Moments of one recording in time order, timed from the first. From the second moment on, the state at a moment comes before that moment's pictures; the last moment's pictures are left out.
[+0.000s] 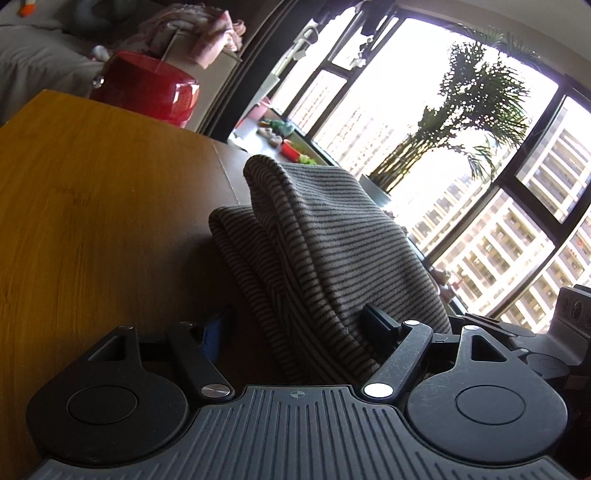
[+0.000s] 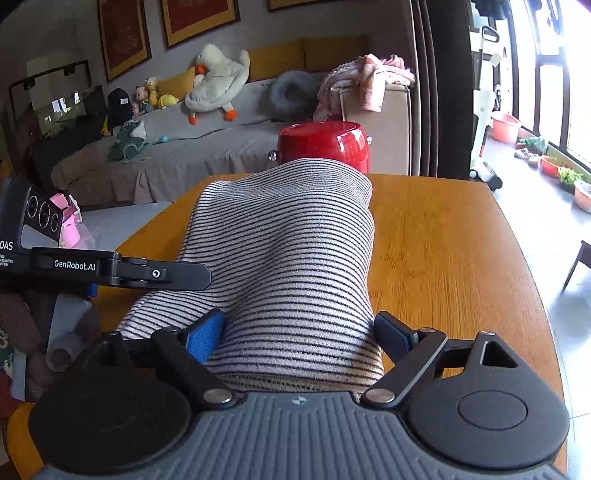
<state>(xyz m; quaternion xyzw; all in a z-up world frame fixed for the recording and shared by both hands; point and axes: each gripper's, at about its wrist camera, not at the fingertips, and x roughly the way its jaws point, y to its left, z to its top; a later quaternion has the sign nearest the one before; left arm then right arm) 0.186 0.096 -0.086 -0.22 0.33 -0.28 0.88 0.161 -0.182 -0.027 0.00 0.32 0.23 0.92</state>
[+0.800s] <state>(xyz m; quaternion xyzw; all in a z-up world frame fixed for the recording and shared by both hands) 0.183 0.098 -0.084 -0.21 0.32 -0.26 0.89 0.184 -0.233 -0.032 0.14 0.33 0.26 0.90</state>
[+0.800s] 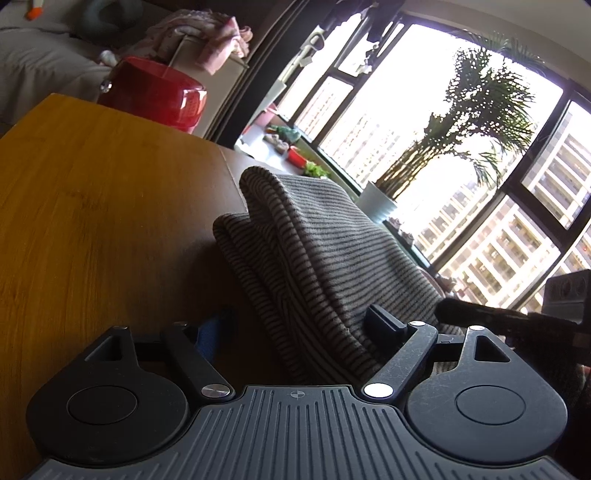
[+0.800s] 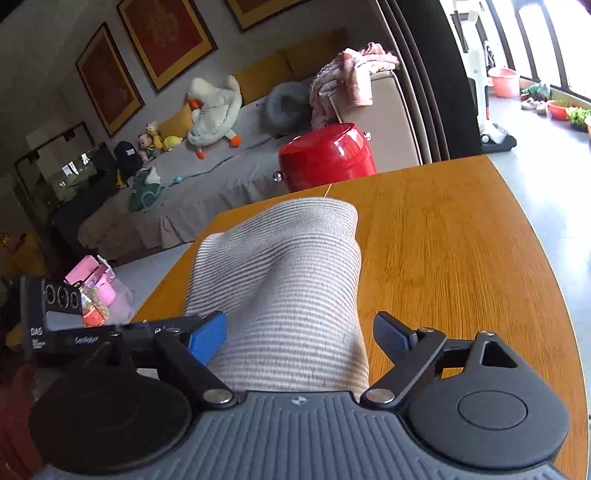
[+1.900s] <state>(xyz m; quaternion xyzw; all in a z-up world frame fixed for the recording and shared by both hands) 0.242 0.173 -0.061 -0.21 0.32 -0.08 0.92 0.360 -0.060 -0.045 0.04 0.32 0.42 0.85</state>
